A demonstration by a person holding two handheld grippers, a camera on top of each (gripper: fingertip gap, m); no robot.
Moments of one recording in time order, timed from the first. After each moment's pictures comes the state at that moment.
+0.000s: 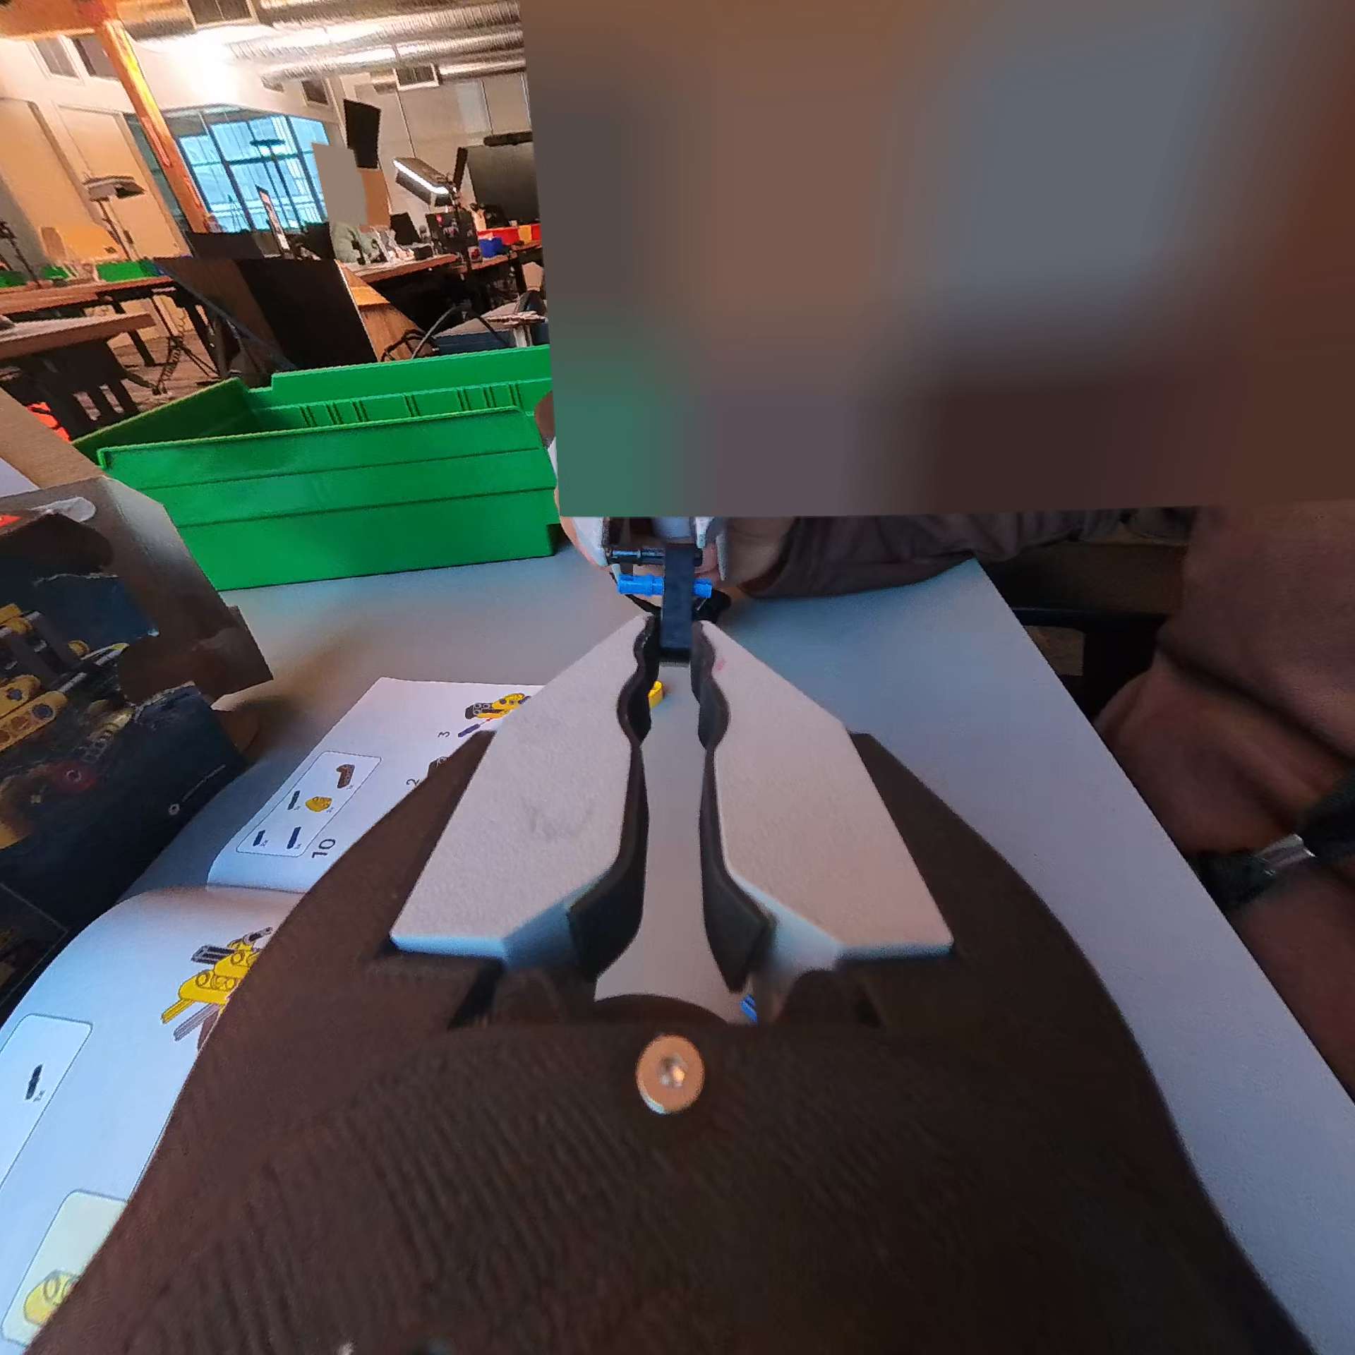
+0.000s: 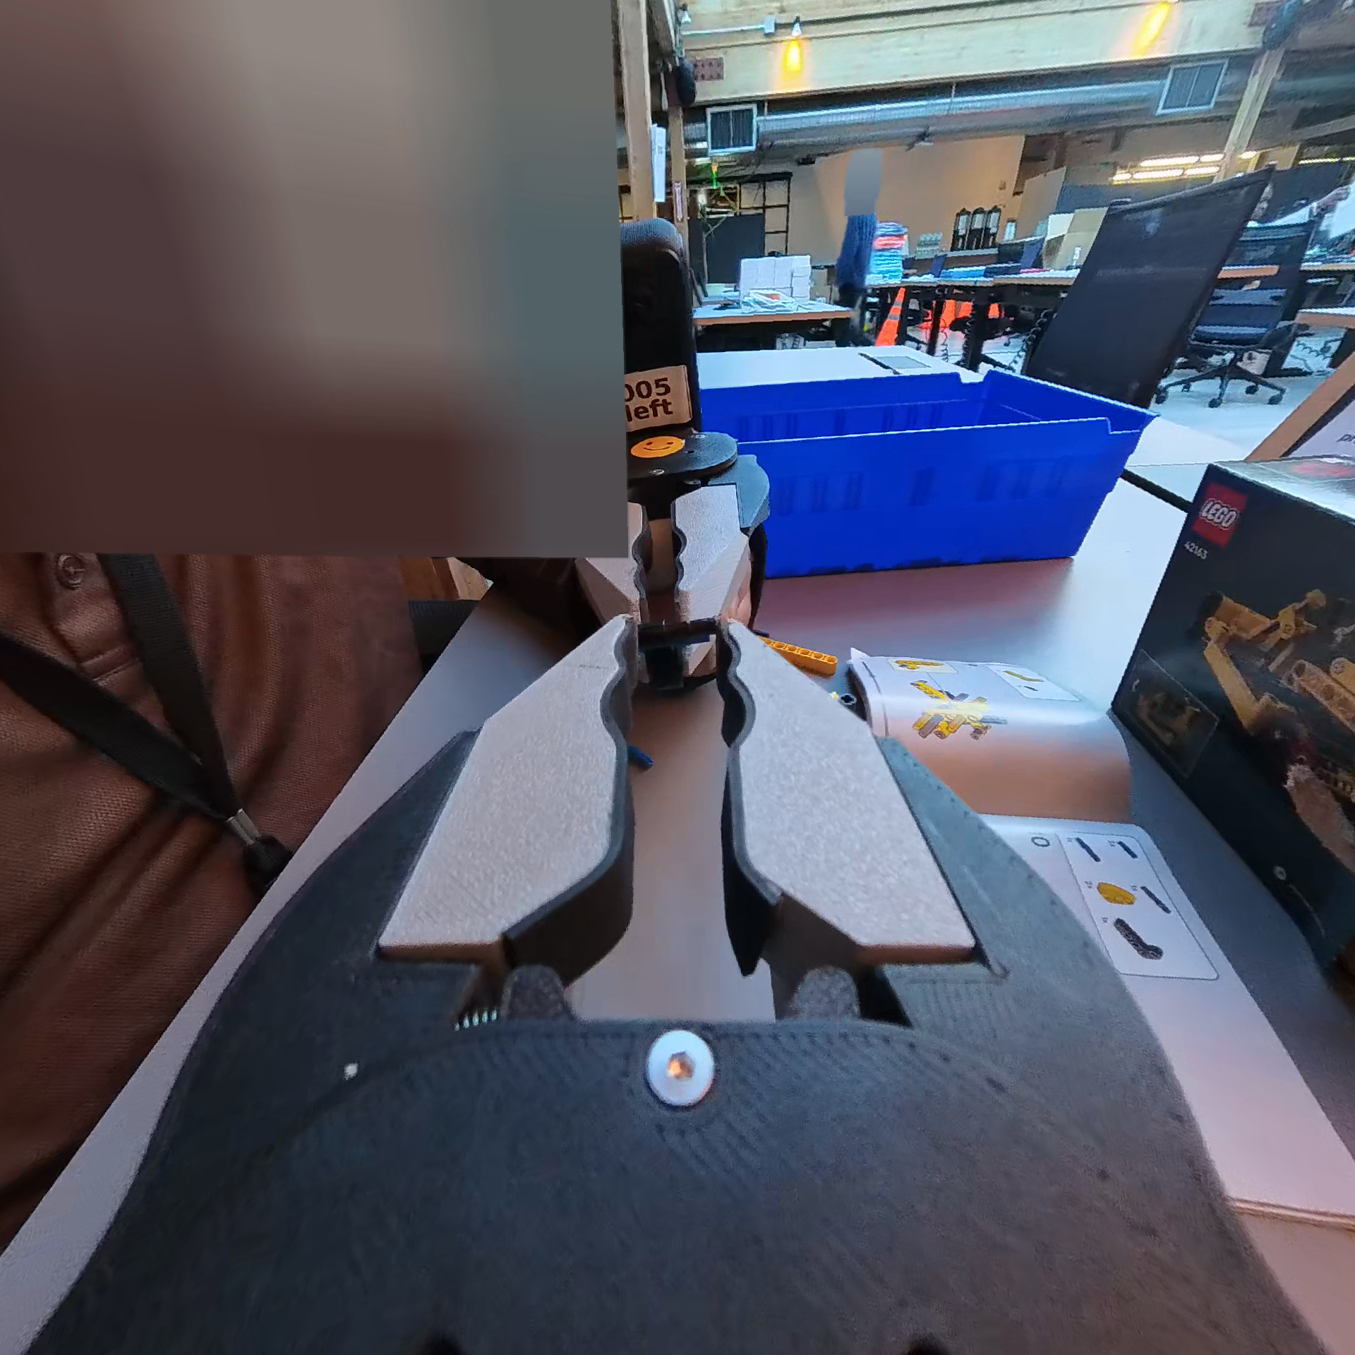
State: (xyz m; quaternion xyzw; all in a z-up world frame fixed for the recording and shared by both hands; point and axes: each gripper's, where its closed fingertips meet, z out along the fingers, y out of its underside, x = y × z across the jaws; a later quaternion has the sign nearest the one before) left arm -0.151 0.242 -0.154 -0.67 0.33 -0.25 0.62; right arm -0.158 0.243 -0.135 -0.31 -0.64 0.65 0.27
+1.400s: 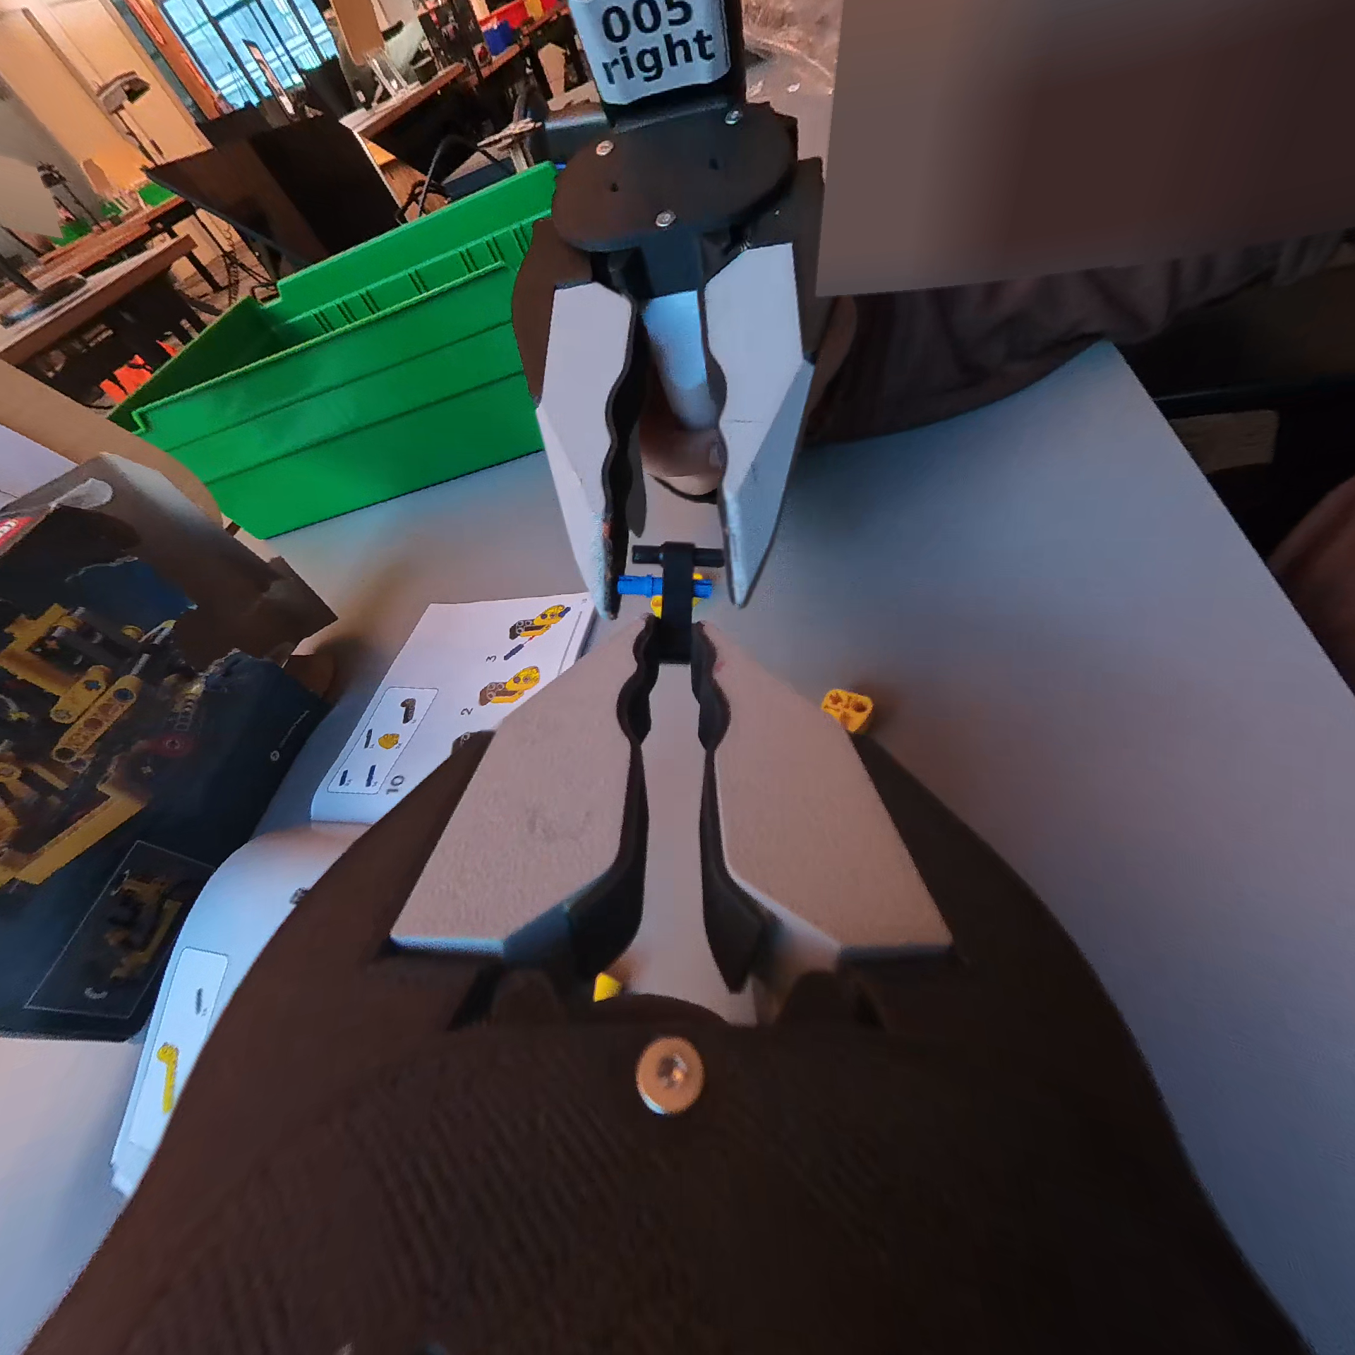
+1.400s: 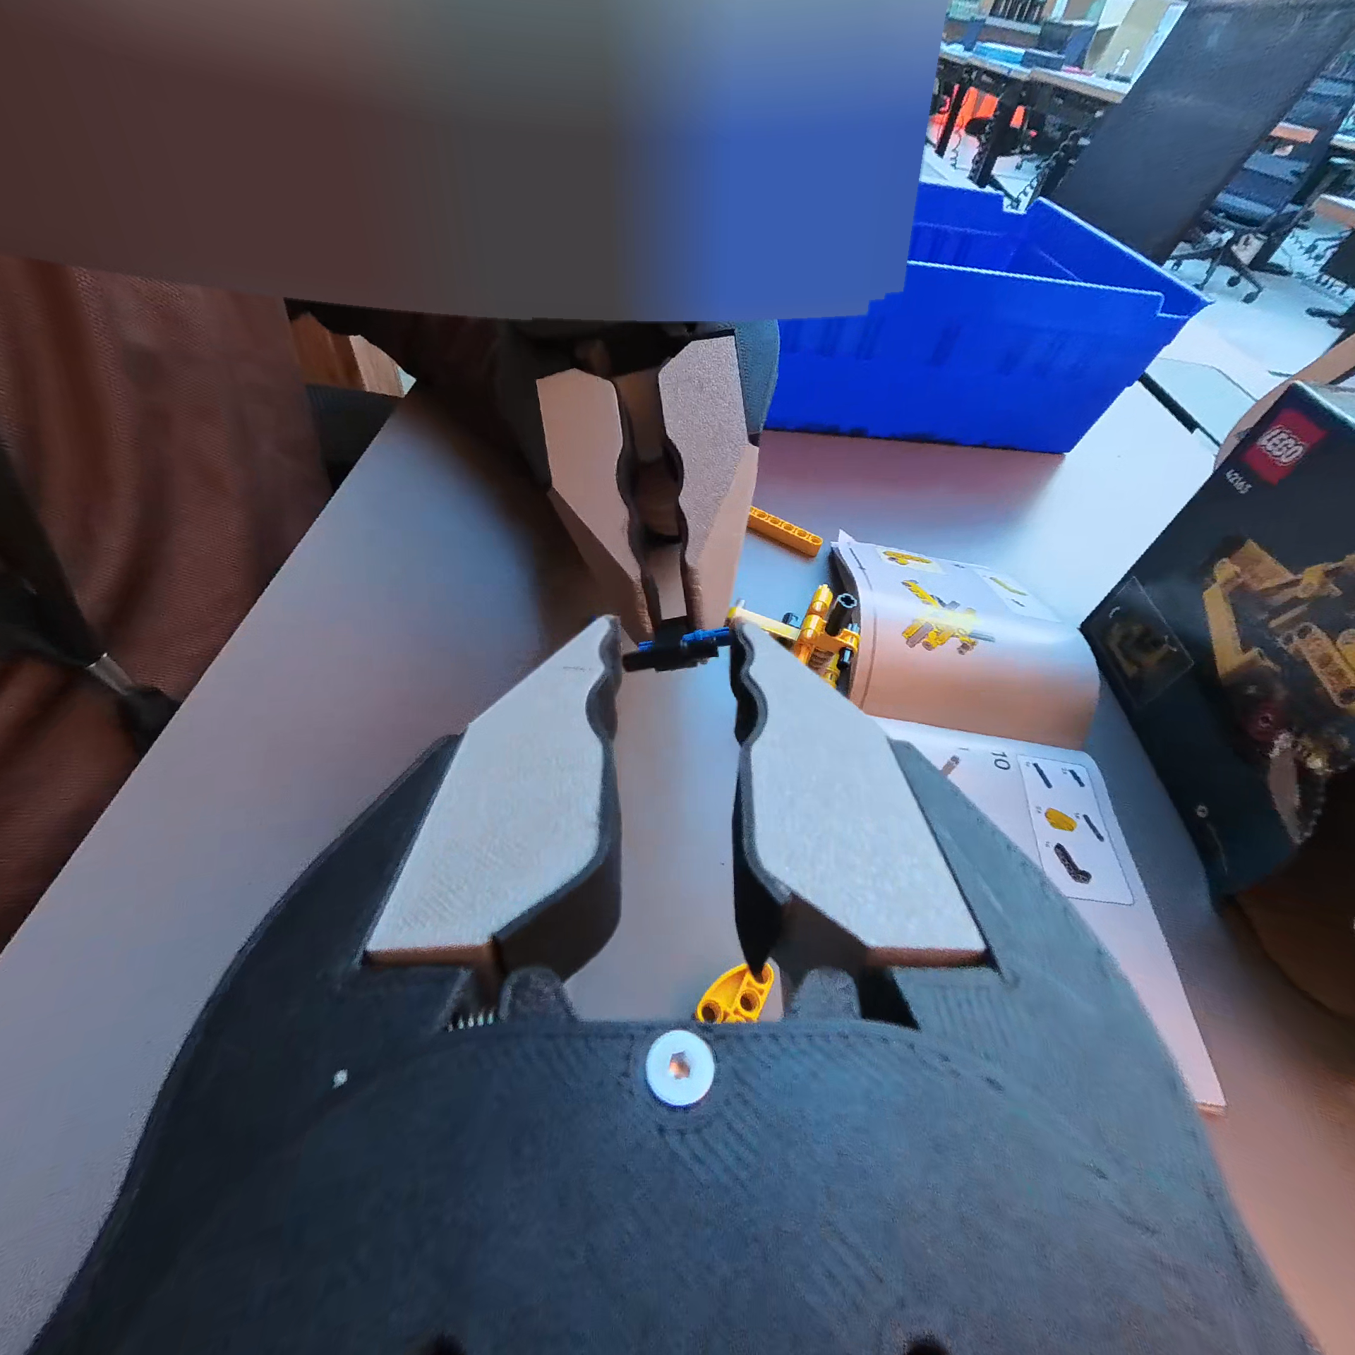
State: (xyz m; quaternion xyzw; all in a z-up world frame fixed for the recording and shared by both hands) left arm -0.152 0.249 -0.188 -0.71 0.39 -0.11 0.57; right arm -0.164 0.237 -0.177 -0.31 -0.74 0.51 0.30
